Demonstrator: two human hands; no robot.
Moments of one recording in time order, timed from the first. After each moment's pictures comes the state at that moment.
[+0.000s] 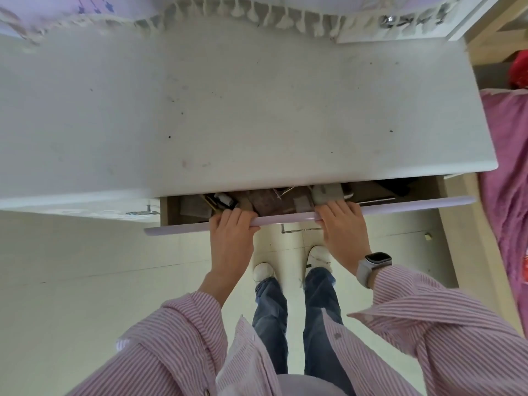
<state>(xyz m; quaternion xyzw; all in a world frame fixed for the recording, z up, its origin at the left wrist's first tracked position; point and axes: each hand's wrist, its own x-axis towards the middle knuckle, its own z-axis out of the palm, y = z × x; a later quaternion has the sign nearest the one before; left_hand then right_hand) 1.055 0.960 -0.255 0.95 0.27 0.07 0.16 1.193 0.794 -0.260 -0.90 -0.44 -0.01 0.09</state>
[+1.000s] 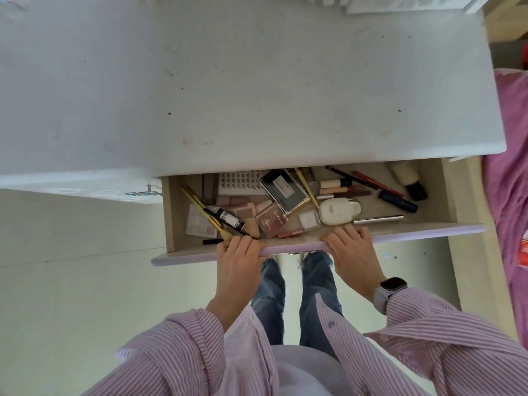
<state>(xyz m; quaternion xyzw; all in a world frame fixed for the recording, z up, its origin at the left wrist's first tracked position) 0.993 0.912 -0.263 0.95 0.23 0.04 0.18 1.148 0.738 -0.258 -0.87 -0.48 0.08 0.07</state>
